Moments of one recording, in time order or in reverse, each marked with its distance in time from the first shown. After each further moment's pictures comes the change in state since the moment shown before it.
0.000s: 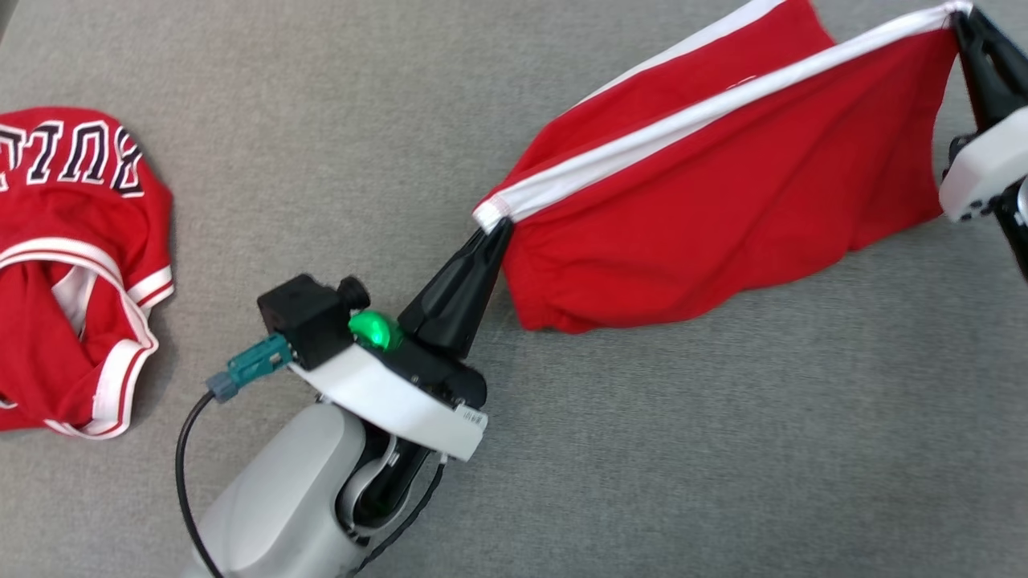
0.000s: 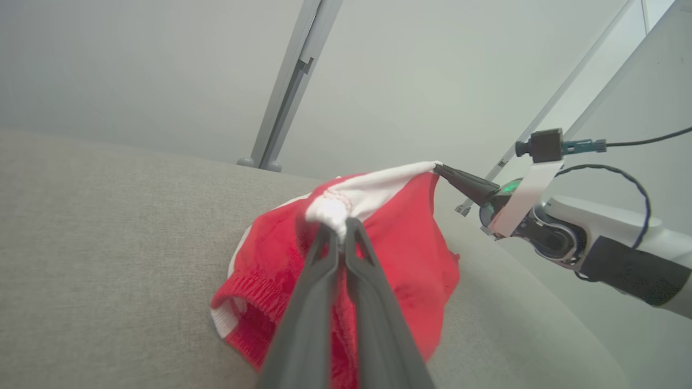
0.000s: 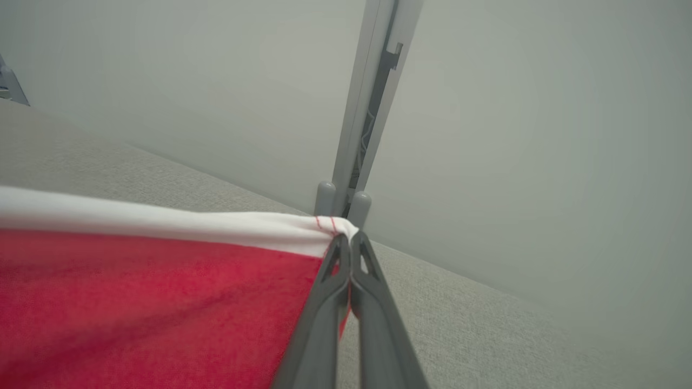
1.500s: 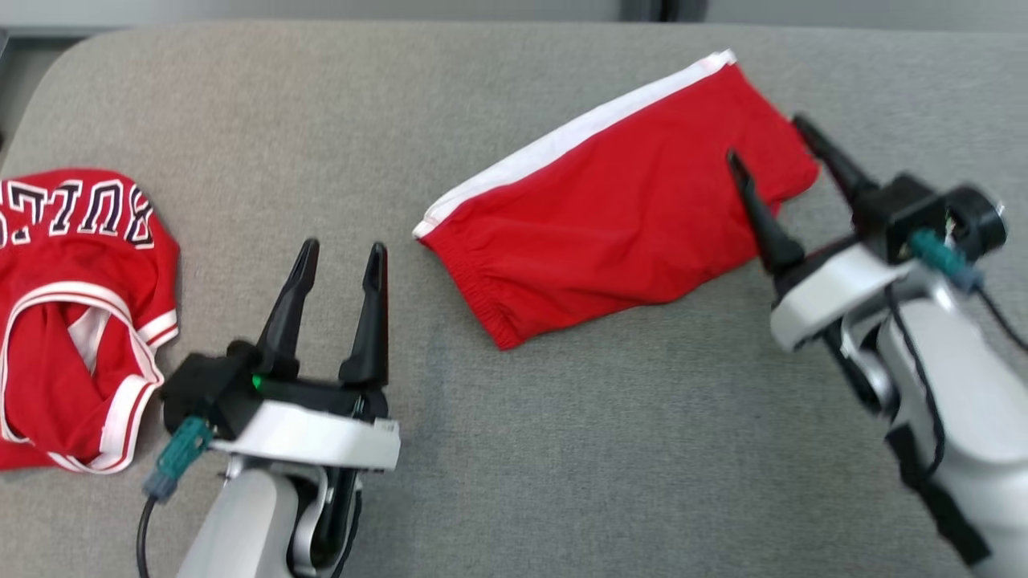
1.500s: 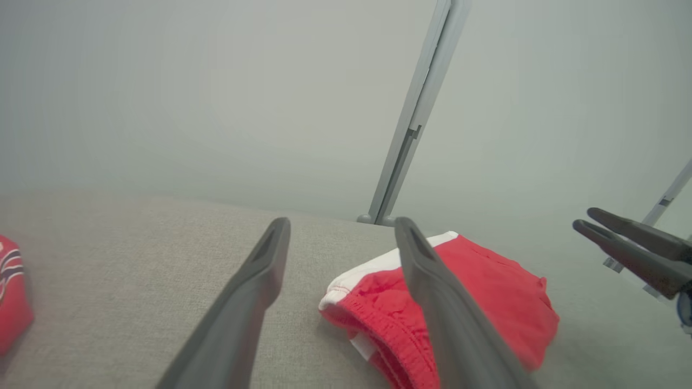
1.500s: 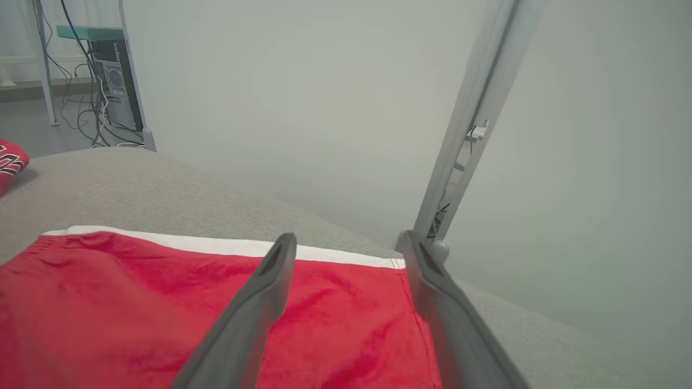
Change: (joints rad) left arm 0.217 -0.129 0.377 -0.019 0.364 0.126 -0.004; right arm 0.266 0.193 -0.085 -0.259 -0.169 0.000 -0.016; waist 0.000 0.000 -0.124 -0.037
